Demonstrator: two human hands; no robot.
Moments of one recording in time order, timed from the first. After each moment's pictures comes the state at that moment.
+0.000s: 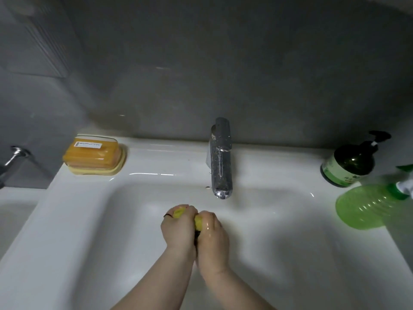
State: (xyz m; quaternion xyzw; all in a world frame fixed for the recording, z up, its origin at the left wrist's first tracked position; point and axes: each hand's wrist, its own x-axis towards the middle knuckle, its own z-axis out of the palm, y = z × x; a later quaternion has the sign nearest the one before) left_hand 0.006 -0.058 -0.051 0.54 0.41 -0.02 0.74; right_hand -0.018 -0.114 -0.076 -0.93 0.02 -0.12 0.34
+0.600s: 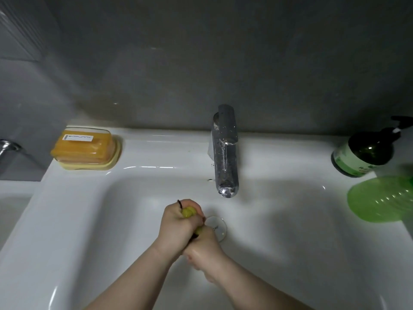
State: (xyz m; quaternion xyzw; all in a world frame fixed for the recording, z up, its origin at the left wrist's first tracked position) left_hand 0.013 -0.034 -0.058 0.71 0.13 -0.13 0.68; right_hand -0.010 -0.105 -0.058 -0.67 0.16 0.34 0.64
